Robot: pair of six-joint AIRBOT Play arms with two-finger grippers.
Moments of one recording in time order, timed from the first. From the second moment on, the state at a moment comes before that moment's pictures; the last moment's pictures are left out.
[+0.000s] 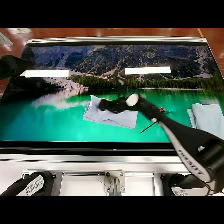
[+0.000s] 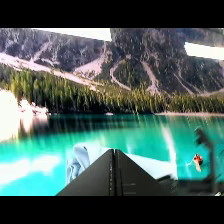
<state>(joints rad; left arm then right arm) 0.26 -1.05 1.35 0.71 -1.11 -1.22 0.49 -1.56 1.19 -0.80 0.71 1.49</state>
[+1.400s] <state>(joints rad) 0.04 -1.05 1.26 0.72 -0.97 -1.19 -0.26 -1.39 1.21 -0.56 1.15 1.18</state>
